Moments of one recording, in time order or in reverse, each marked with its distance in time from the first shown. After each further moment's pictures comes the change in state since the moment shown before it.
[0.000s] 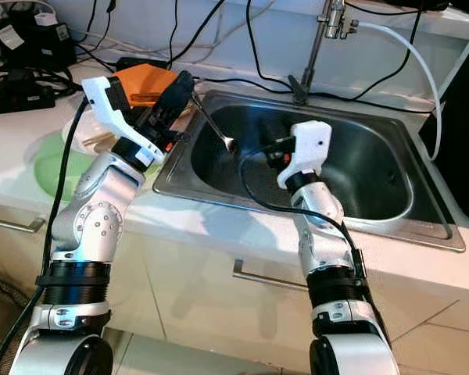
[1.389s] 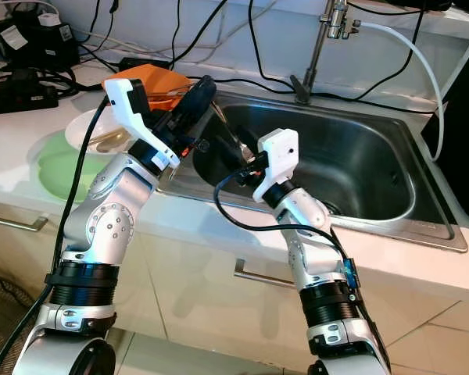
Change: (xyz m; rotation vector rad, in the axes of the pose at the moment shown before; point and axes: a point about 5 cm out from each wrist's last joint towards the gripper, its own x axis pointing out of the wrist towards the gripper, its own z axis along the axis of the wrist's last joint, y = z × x) left arm 0.007 -0.018 -0.010 -0.007 0.038 -0.085; right arm -0.008 0.042 0.004 0.070 0.009 0.312
